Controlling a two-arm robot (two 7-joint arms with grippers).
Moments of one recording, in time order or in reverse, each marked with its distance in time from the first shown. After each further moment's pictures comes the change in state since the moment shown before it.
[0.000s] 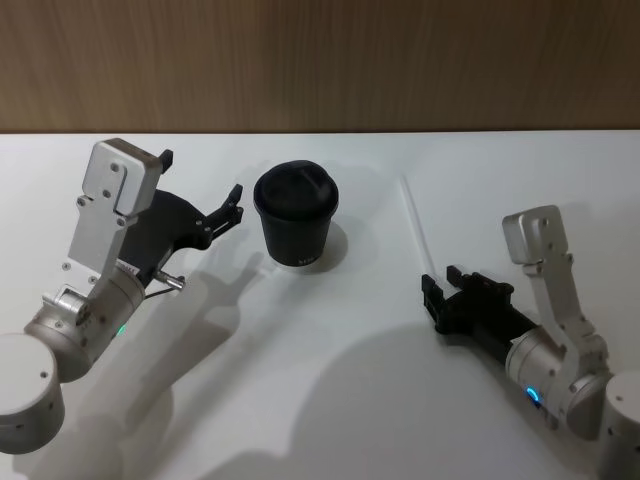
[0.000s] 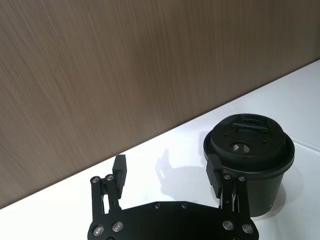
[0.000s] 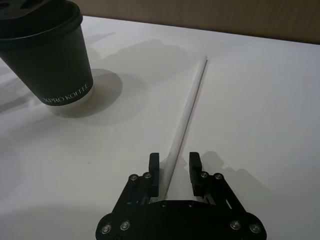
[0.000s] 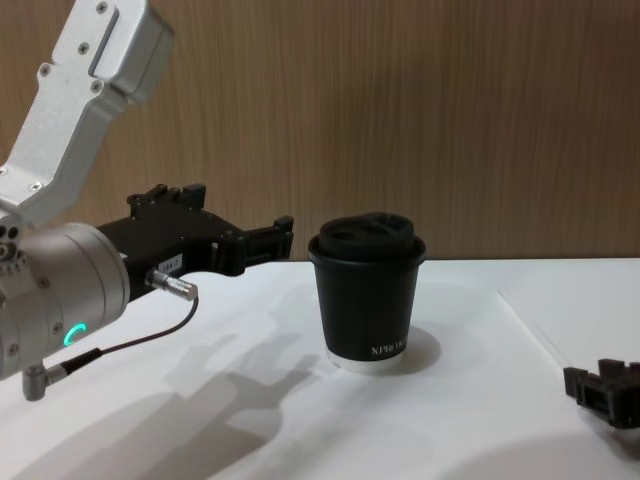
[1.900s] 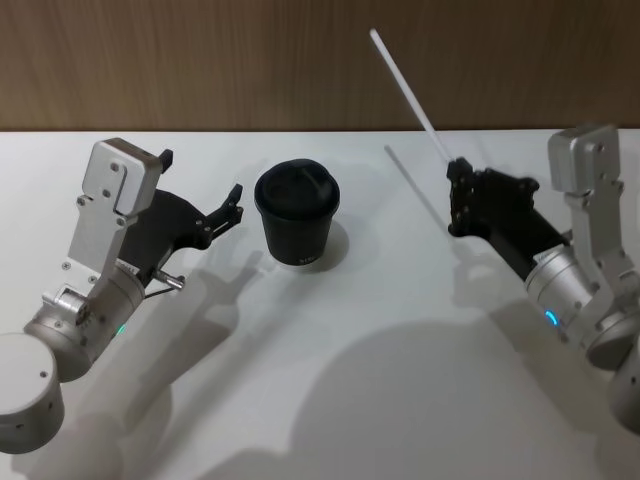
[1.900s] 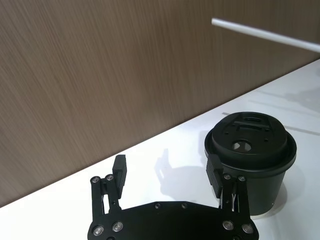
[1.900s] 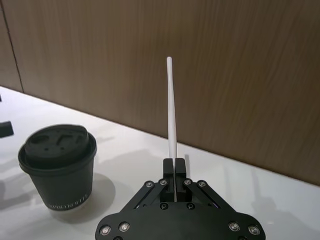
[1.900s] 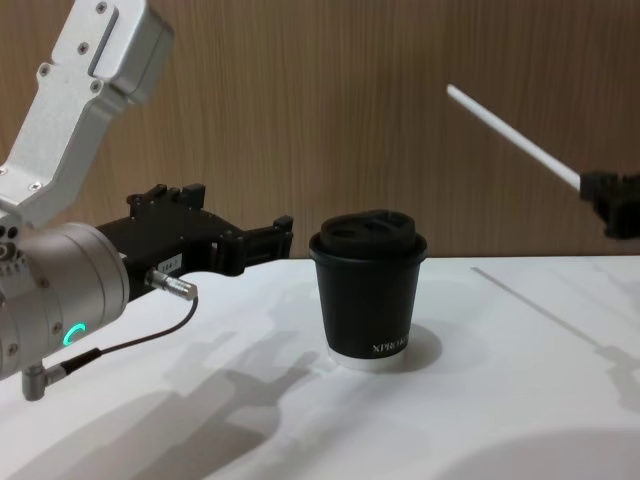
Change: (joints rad) left arm 0.000 0.000 0.000 0.000 0.000 0.000 0.000; right arm 0.075 -0.018 0.046 -0.044 -0.074 -0.247 0.052
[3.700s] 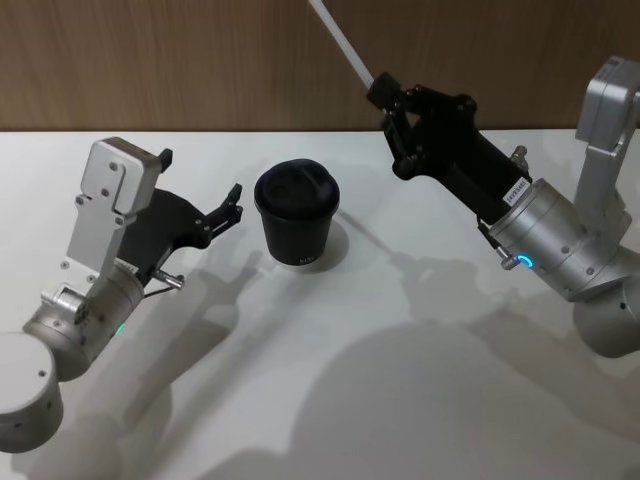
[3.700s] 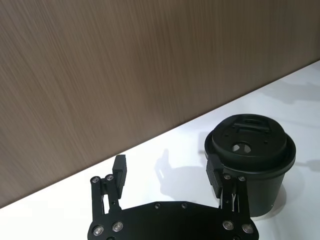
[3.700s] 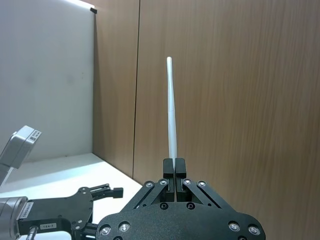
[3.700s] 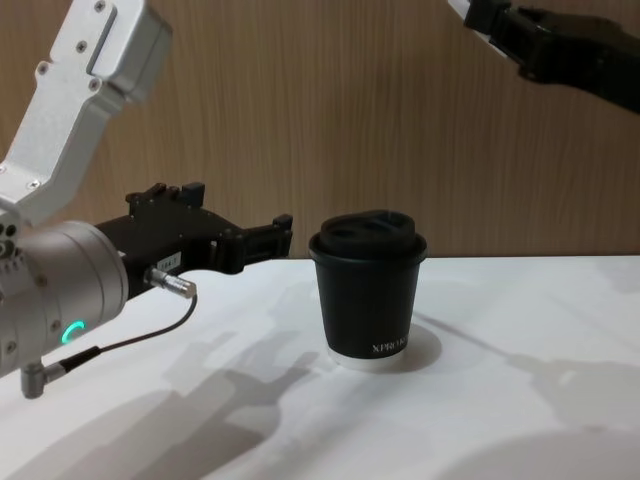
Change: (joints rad) left arm 0.001 0.000 -0.003 -0.002 -0.003 0.000 -0.003; right arm 0.205 0.015 -0.082 0.157 0.325 -0.296 0.420
